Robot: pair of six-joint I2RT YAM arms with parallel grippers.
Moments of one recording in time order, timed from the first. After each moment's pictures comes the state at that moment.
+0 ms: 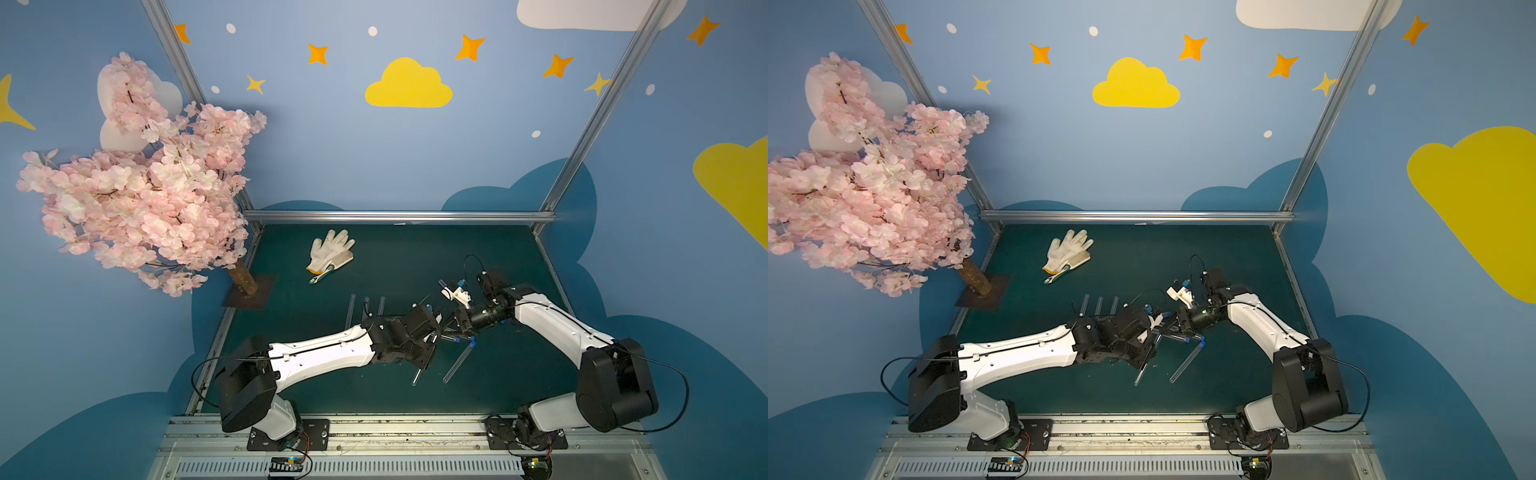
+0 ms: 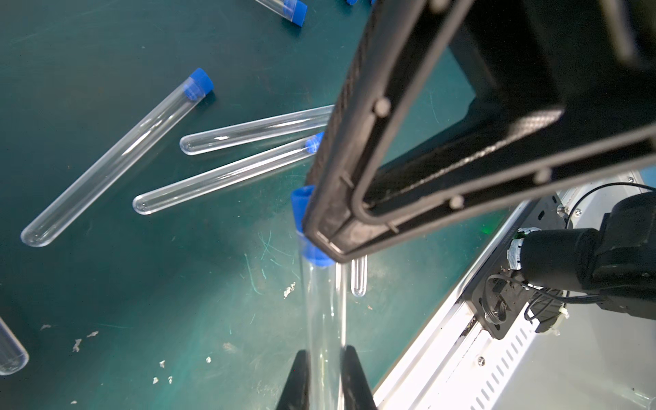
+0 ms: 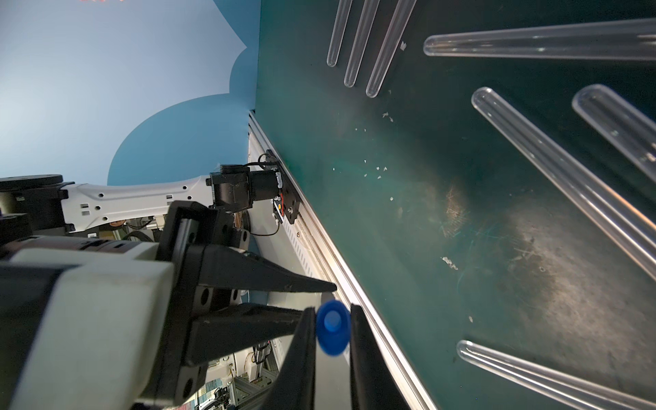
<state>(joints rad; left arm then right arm) -1.09 1.53 1.10 -0.52 0.06 -0.50 0.36 1.45 0.95 -0.82 -1.02 0.09</state>
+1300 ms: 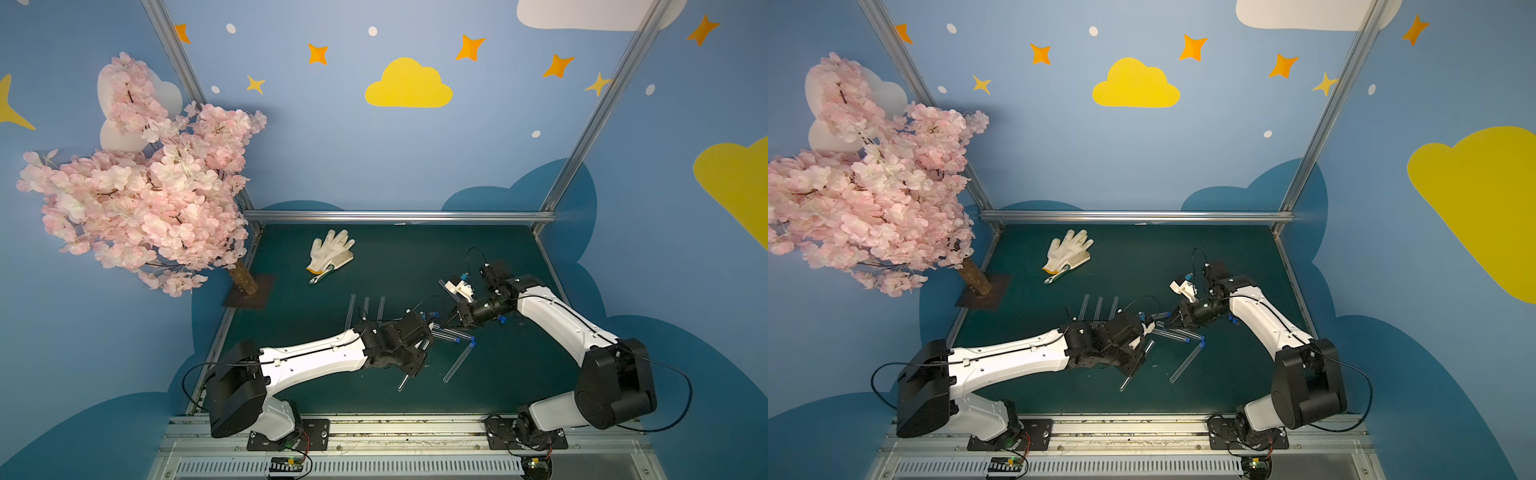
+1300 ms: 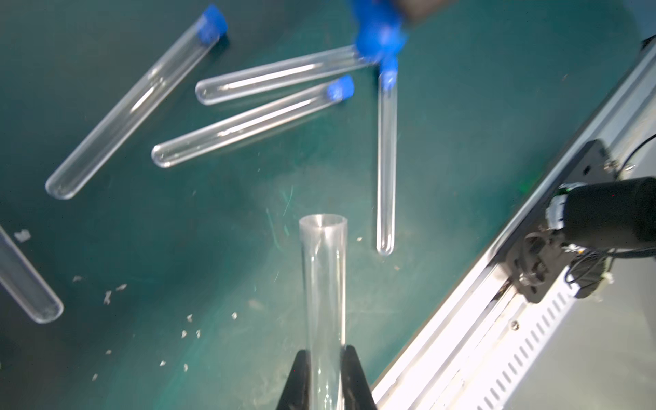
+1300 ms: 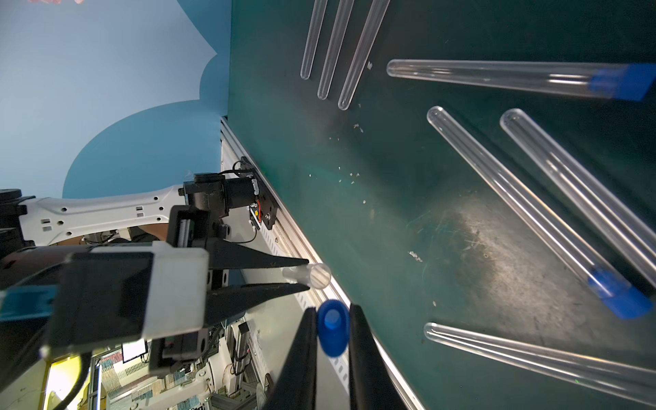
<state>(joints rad) -1.09 1.48 1.04 -0.61 0.05 -0.45 0.34 1.46 1.05 -0.93 -0.91 0.04</state>
